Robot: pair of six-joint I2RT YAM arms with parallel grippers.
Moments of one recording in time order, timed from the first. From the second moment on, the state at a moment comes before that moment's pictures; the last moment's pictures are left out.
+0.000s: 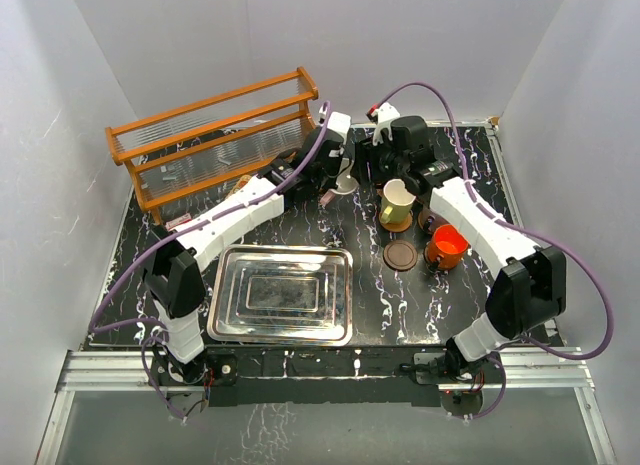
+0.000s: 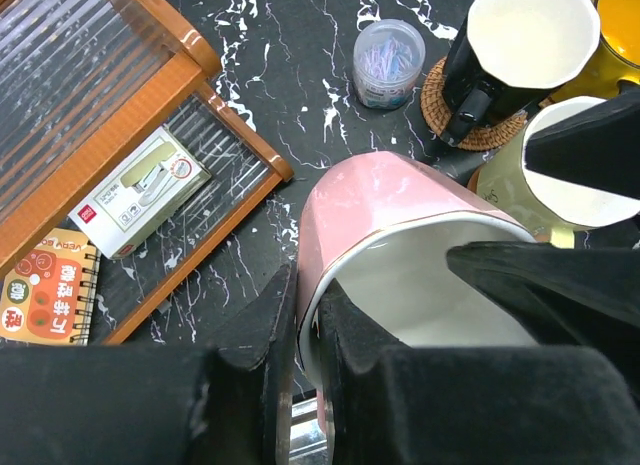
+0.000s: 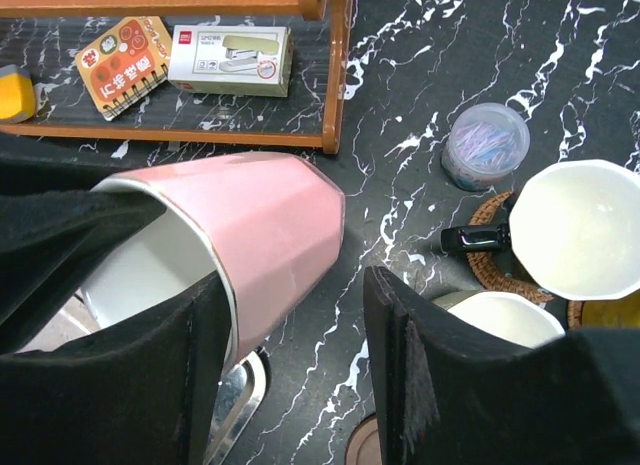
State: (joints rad) left arm -0.78 1.81 1.70 -0.48 -0.37 -0.18; right arm 0.39 1.53 1.38 -0.36 -0.18 0.06
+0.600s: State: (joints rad) left arm -0.82 1.85 1.71 -0.45 -0.44 -0.17; right arm 0.41 1.56 1.38 -0.38 -0.12 0.09
